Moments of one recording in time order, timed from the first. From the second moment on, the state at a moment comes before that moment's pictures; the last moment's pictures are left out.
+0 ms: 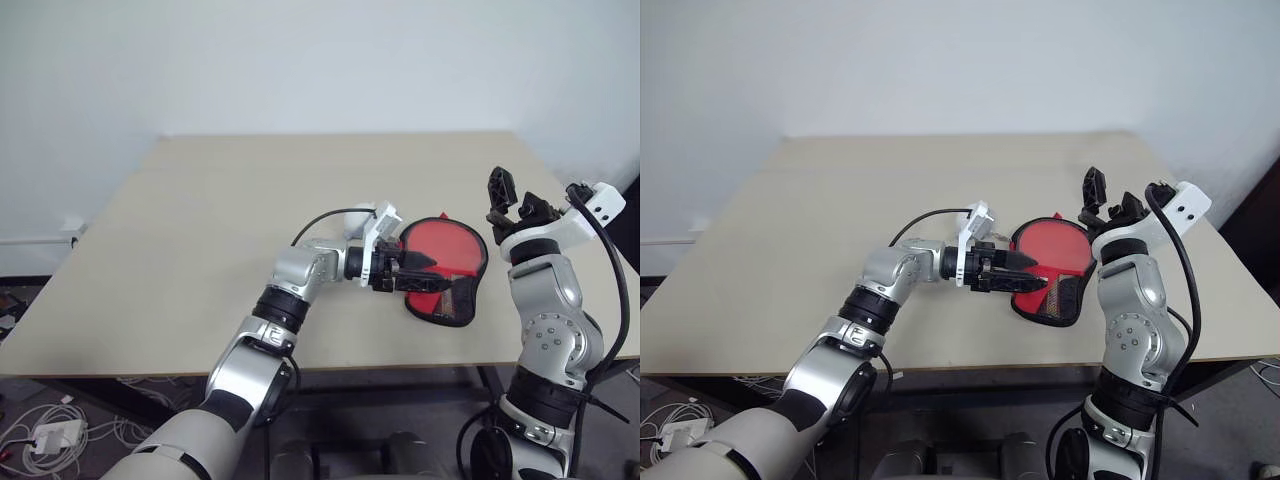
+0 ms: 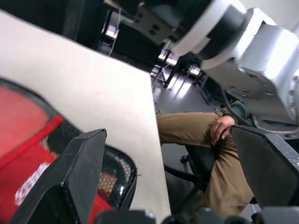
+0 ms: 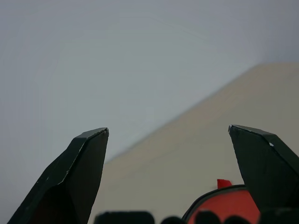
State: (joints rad) left arm -0.88 0.03 -0.15 0.55 -0.34 0.73 -1.15; right arm -0.41 -0.04 -0.40 -0.37 0.57 0.59 -0.09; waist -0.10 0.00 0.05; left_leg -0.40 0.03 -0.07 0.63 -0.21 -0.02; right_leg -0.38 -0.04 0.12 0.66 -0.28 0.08
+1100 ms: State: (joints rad) left arm -1.02 -0.14 0.06 0.99 -0.30 0.91 -0.69; right arm -0.34 -0.13 -0.35 -0.21 0.43 0.70 -0.14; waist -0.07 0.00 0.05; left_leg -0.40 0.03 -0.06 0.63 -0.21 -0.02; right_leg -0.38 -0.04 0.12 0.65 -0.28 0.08
